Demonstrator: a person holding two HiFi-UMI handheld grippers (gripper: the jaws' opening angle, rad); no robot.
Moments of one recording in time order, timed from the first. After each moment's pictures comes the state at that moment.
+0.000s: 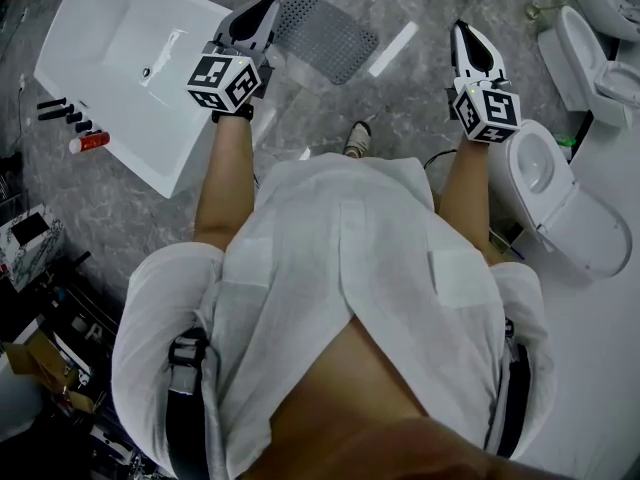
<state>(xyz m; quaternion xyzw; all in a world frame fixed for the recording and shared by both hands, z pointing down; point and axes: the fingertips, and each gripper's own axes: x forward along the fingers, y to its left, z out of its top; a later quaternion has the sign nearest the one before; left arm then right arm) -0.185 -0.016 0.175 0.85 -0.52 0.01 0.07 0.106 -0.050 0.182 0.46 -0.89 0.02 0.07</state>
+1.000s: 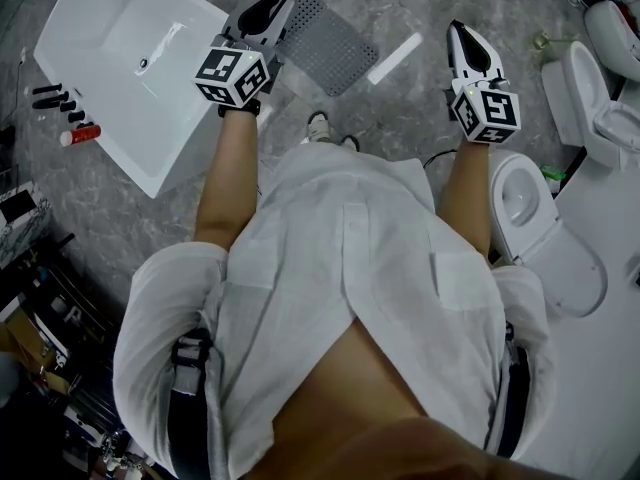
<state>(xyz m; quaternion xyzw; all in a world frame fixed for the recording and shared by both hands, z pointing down) -0.180 -0.091 0.184 0.83 -0.55 0.00 0.07 0.082 -0.141 0.190 0.39 -0.92 0.01 0.08</state>
